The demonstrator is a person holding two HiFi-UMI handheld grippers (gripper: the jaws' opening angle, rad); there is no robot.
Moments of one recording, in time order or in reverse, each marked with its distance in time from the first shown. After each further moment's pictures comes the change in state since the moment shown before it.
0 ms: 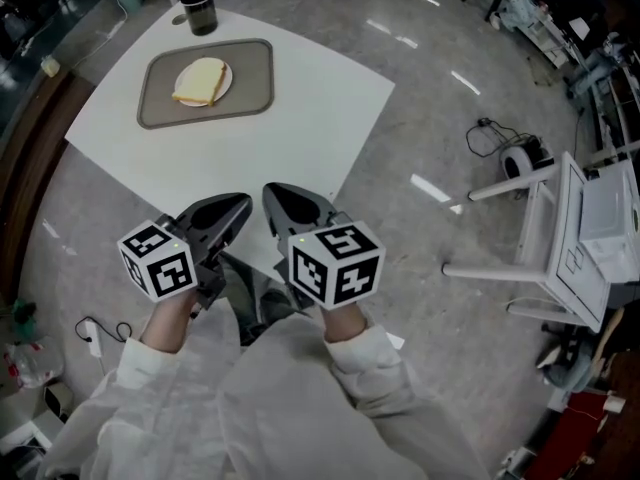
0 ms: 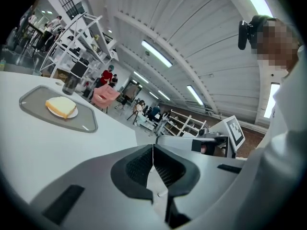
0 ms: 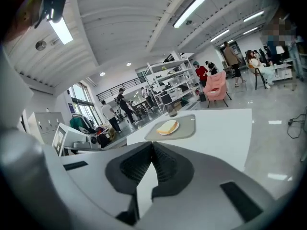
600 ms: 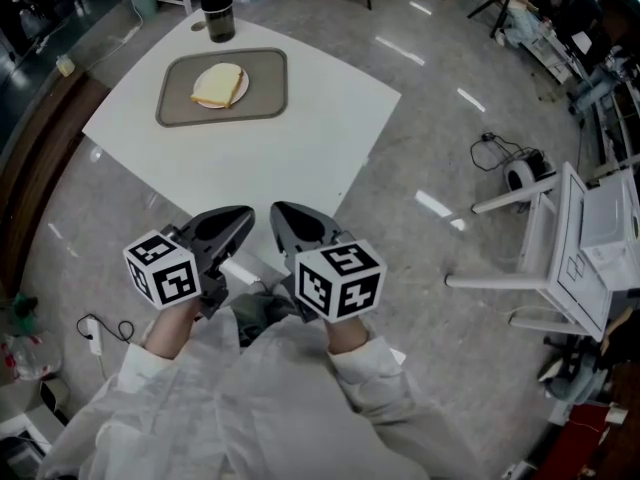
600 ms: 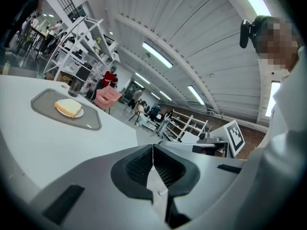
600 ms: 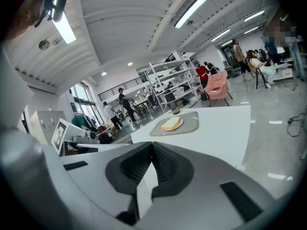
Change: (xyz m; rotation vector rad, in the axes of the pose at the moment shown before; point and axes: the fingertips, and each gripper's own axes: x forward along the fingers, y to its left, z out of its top) left arm -0.039 -0.019 -0.014 0.004 -0.007 0.033; right arm -0.022 0.032 -0.027 -0.005 0.004 0.012
